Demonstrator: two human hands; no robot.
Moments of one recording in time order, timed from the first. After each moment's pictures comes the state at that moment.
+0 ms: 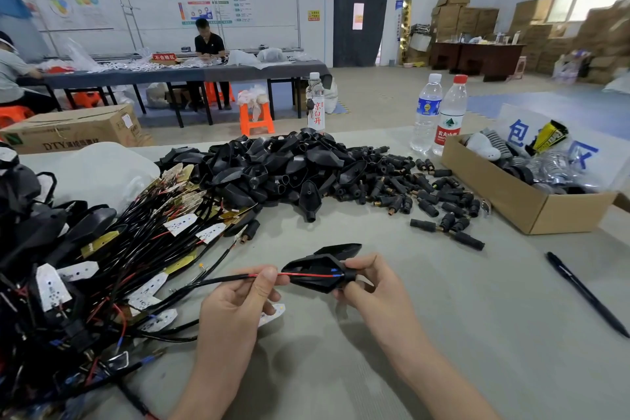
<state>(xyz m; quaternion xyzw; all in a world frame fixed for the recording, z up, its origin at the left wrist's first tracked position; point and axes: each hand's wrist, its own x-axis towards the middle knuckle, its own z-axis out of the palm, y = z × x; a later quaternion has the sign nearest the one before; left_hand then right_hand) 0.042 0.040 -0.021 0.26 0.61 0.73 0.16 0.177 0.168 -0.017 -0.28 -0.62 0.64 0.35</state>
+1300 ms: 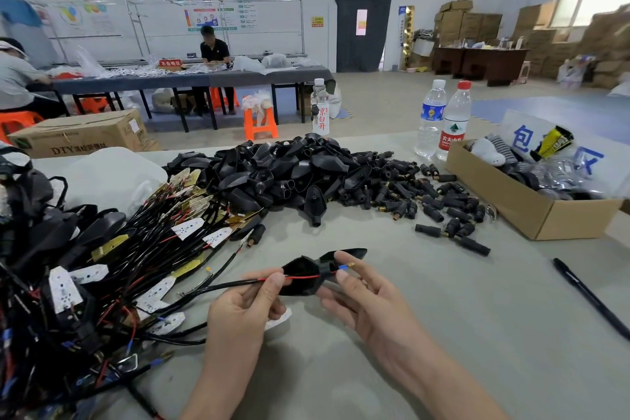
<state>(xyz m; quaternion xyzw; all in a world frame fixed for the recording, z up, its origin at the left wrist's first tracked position) 0.041 0.042 -0.020 0.24 0.62 0.73 0.15 0.172 0.163 -0.013 -0.16 -0.43 0.85 0.27</state>
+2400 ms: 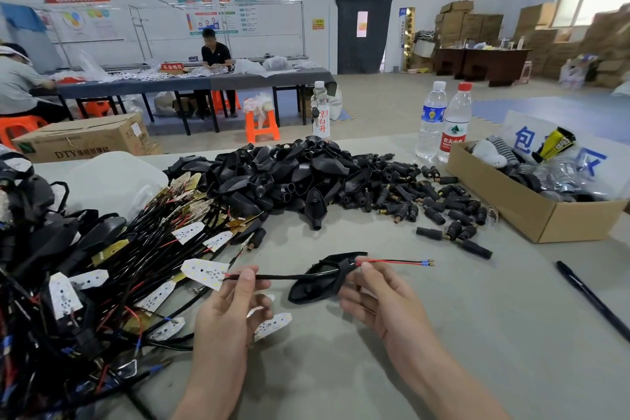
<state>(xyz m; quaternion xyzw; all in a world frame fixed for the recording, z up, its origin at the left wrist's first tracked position) 0.034 0.041 -0.013 0.13 0.51 0.82 0.23 0.171 0.179 -0.019 -0.26 -0.42 0.80 0.34</state>
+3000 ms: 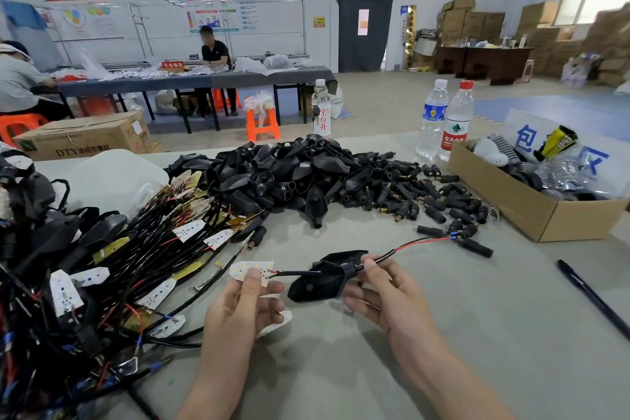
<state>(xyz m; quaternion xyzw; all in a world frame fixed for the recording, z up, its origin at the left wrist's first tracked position) 0.035 0.041 -0.020 0.18 0.56 0.78 0.22 0.174 0.180 -0.015 -0.27 -0.45 0.78 0.35</state>
